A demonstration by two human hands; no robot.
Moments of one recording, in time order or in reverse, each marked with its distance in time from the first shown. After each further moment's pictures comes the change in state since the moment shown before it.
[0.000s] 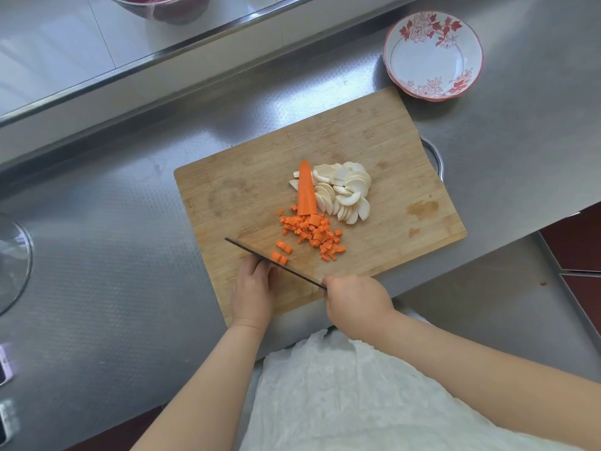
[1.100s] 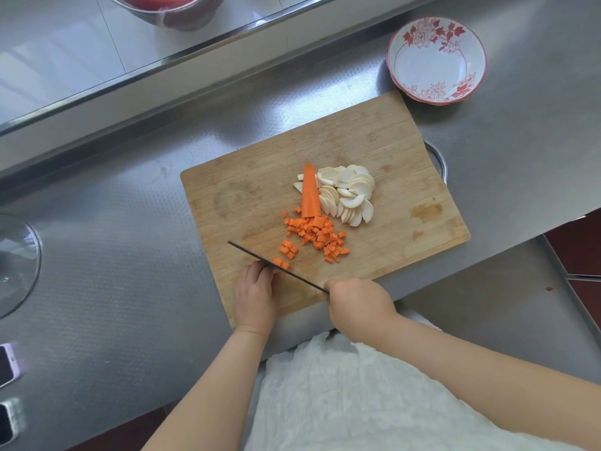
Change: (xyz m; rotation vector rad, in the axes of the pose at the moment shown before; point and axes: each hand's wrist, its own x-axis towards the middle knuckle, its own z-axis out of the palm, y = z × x) left_hand -0.006 -0.003 0.000 0.083 0.142 0.131; right_hand -0.002 -0.003 -0.002 0.021 -0.034 -0.002
